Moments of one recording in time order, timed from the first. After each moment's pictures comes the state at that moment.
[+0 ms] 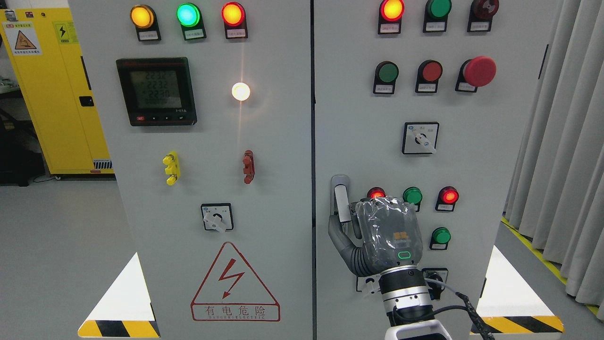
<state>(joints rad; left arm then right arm) -0.04 -0.11 -0.08 0.00 0.15 -0.04 0.10 -0.49 0.10 0.27 -1.77 1.41 0.18 0.01</state>
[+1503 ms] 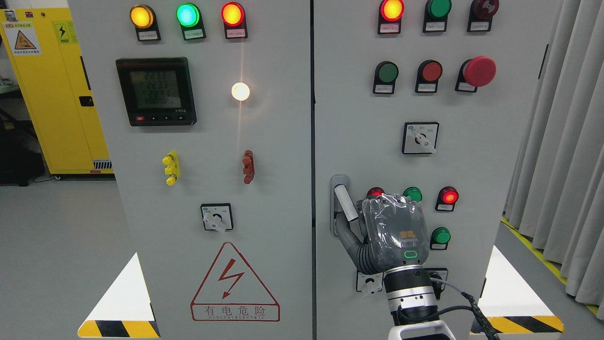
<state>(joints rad) -0.04 -0.11 -0.08 0.00 0.15 -0.04 0.10 -0.49 0.10 0.27 -1.78 1.41 0.19 0.00</state>
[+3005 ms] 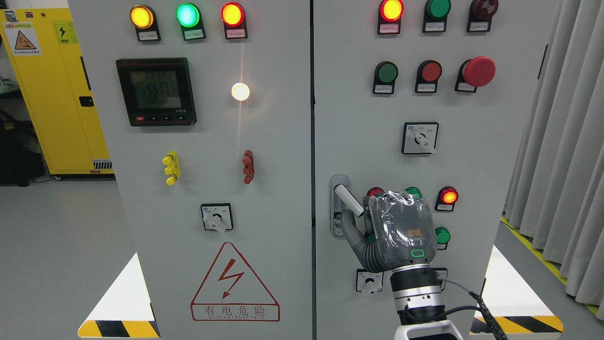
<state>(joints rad) -0.04 -0.11 -0.08 0.00 0.15 -0.04 0.10 -0.49 0.08 0.26 -1.80 1.41 0.19 -0.01</state>
